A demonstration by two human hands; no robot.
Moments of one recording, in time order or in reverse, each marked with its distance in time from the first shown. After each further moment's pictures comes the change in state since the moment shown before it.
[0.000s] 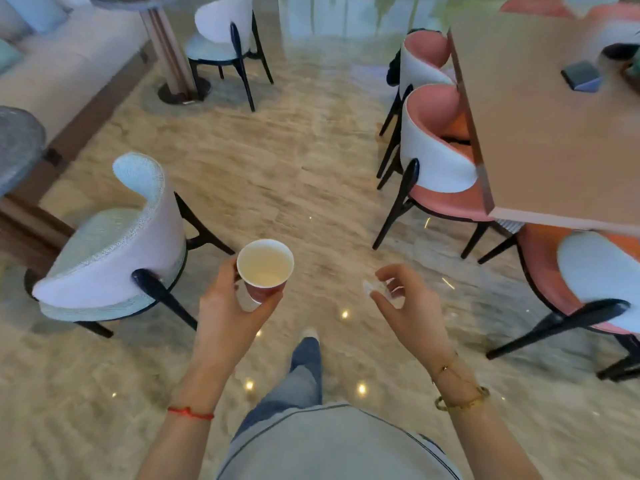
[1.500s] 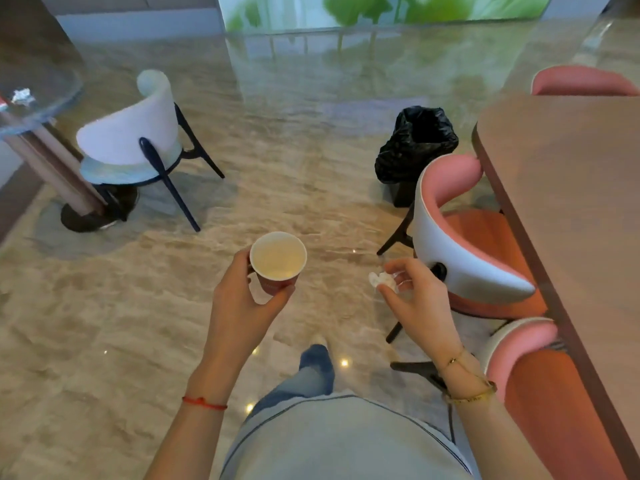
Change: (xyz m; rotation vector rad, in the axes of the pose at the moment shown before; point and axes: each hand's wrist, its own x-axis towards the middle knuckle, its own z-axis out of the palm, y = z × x) left_hand 1.128 0.049 0.377 -0.103 -0.133 0.165; right_hand 1.139 0.166 0.034 0.003 0.140 0.050
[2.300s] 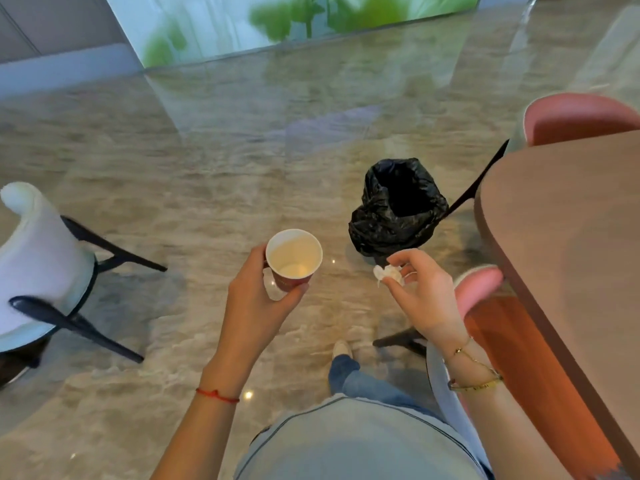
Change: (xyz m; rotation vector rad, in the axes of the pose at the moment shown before) left_hand 0.578 -0.012 0.210 -0.041 -0.222 0.134; right_hand 0.553 0.133 0.009 -0.044 0.164 0.140
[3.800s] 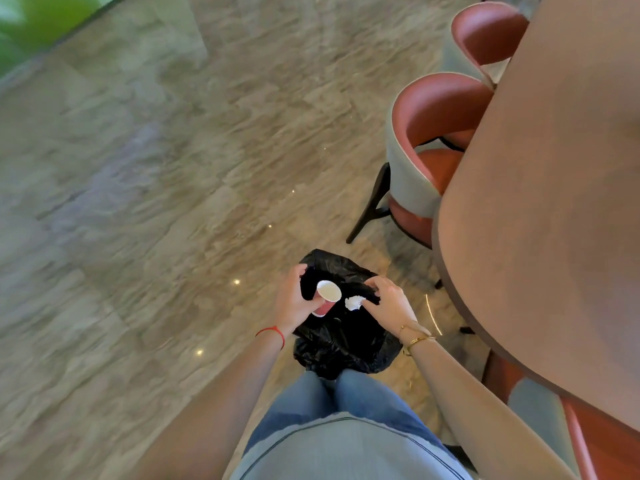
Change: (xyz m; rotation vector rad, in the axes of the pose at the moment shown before) left_hand 0.717 -0.067 0.466 0.126 -1.070 0.123; right_hand 0.577 0.299 0.039 -0.068 0.146 0.941
